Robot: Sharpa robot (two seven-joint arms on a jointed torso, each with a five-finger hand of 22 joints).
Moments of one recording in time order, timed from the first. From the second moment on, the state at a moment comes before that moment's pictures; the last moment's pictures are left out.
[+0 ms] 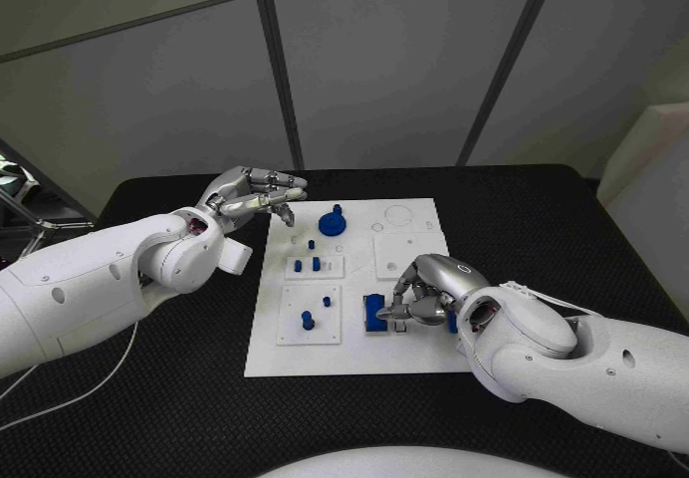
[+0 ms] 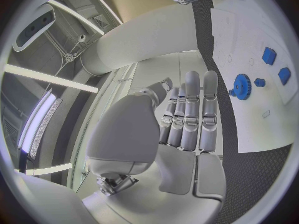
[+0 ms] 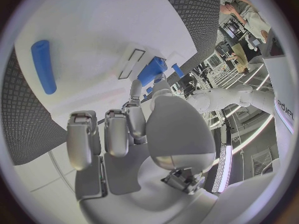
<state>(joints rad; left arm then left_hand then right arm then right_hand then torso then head) 1.12 -0.83 0.09 1.37 -0.26 -0.09 0.32 1.39 -0.13 0.43 0.02 0.10 1.03 0.17 0.08 0.18 1.13 0.10 0.14 0.17 1.23 0.02 0.64 0.60 0.14 1.07 0.12 0.58 0.80 0.94 -0.91 0.05 1.90 -1.64 -0.41 -0.63 1.27 -0.12 -0.13 0.17 0.07 1.22 0.00 0.13 0.80 1.45 -0.06 1.24 1.28 1.47 -0.12 1.45 1.31 0.01 1.47 -0.01 1.57 1.31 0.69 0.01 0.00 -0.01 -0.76</state>
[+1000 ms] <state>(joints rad) 1.11 -0.83 0.09 1.37 -0.26 -0.09 0.32 1.39 -0.13 0.43 0.02 0.10 1.03 0.17 0.08 0.18 1.13 0.10 0.14 0.17 1.23 0.02 0.64 0.60 0.14 1.07 0.12 0.58 0.80 0.94 -1.17 0.10 1.94 -1.45 -0.43 -0.52 1.28 -0.01 -0.21 0.12 0.17 1.17 0.04 0.06 0.60 1.45 -0.04 1.22 1.30 1.47 -0.10 1.45 1.31 0.01 1.47 0.01 1.57 1.31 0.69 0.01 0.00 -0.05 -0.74</state>
